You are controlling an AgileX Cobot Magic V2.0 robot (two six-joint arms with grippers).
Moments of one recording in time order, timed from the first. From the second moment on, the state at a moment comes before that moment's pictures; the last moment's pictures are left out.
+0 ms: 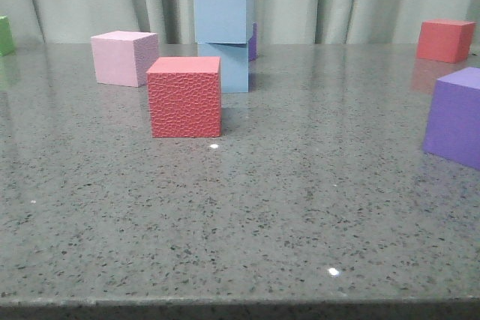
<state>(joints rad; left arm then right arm) 0.04 0.00 0.00 -0.03 0.15 0.00 0.28 0.17 -0.28 -0.45 0.21 0.49</state>
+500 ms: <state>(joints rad) 0.04 0.00 0.00 -0.03 0.15 0.00 0.05 0.13 -0.02 -0.17 -0.05 0.30</state>
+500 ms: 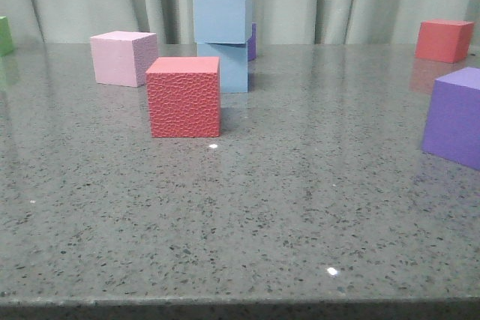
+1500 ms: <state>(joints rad) 0.04 0.00 0.00 -0.03 0.15 0.00 0.05 -0.01 0.02 -0.09 0.14 0.23</state>
